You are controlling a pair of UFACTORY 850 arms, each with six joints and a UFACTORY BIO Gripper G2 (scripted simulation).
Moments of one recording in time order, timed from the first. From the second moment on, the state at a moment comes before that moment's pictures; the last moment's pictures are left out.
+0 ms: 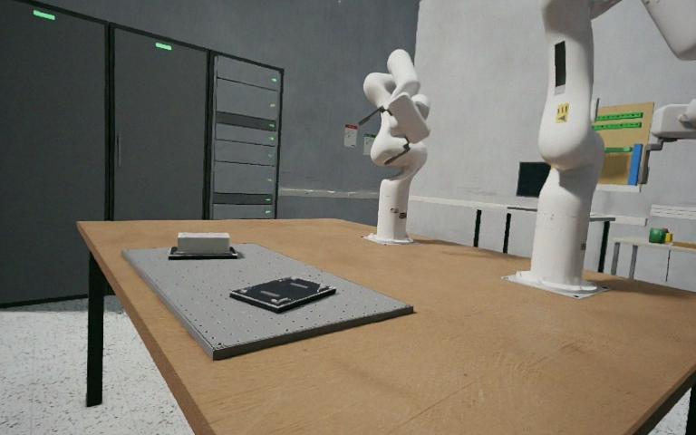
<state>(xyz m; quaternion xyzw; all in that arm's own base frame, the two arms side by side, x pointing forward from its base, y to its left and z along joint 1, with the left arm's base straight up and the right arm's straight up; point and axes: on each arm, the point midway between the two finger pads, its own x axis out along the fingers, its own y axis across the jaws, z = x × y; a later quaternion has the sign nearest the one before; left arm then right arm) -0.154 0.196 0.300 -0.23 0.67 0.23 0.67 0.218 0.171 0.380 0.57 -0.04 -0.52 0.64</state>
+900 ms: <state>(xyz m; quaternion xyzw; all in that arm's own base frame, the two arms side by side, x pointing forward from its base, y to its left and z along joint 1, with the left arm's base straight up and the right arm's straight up) -0.161 0.190 0.300 -0.24 0.66 0.24 0.66 0.218 0.171 0.380 0.57 -0.04 -0.52 0.64</state>
